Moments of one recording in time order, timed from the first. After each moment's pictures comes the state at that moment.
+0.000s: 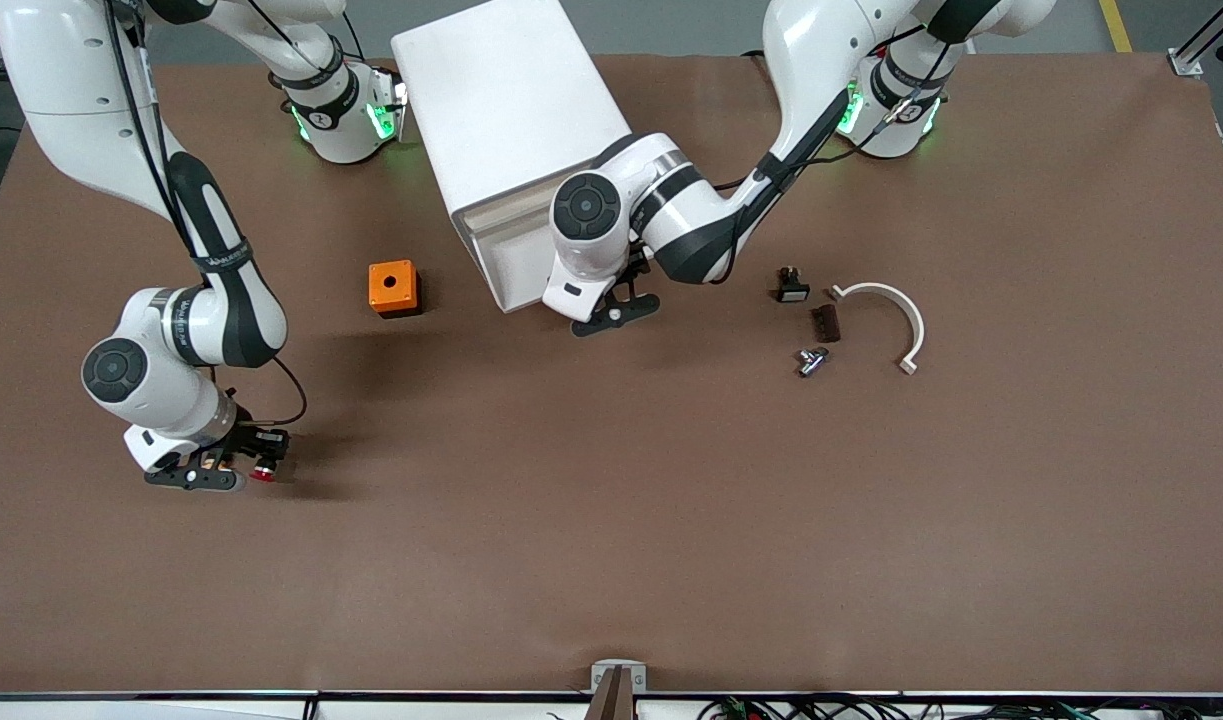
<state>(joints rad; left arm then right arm) -0.64 0.68 -0.34 -1.43 0.01 1.96 -1.24 0.01 0.56 -0.06 -1.90 -0.03 2.52 0.06</state>
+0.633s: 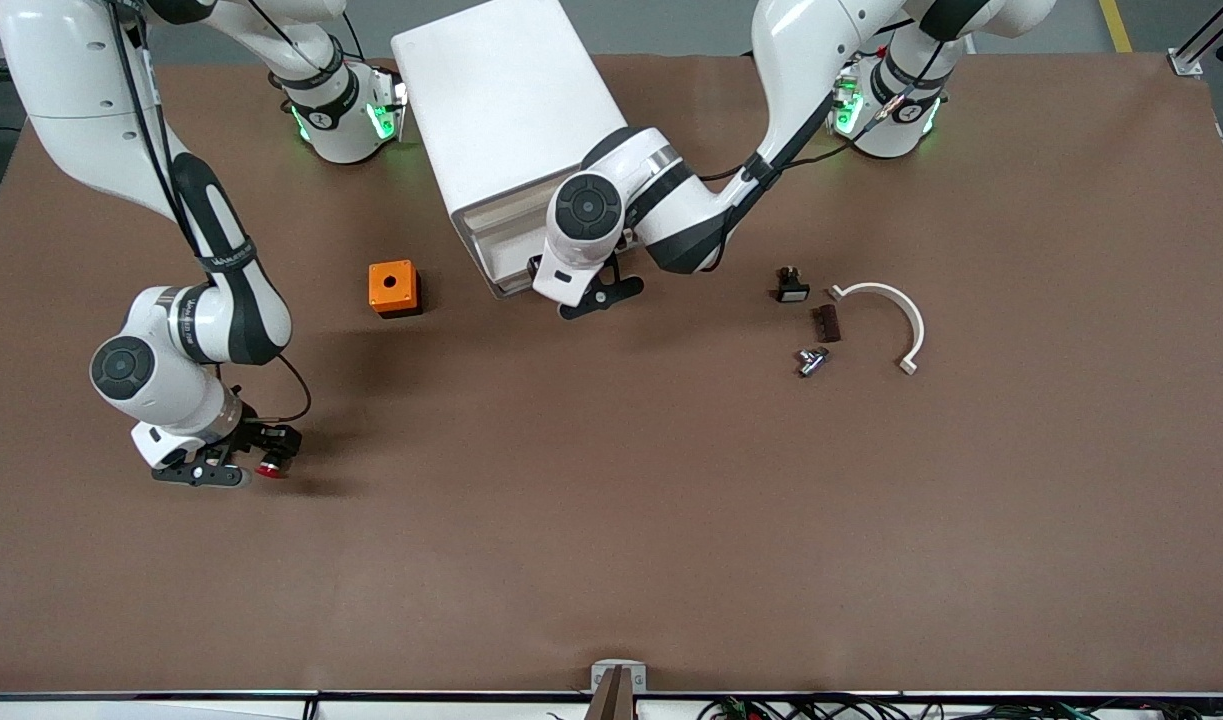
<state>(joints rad) -0.66 0.68 -0.35 -1.47 -0.17 2.03 -1.24 0.01 0.56 -0.05 -1.91 -0.03 2.54 0.06</state>
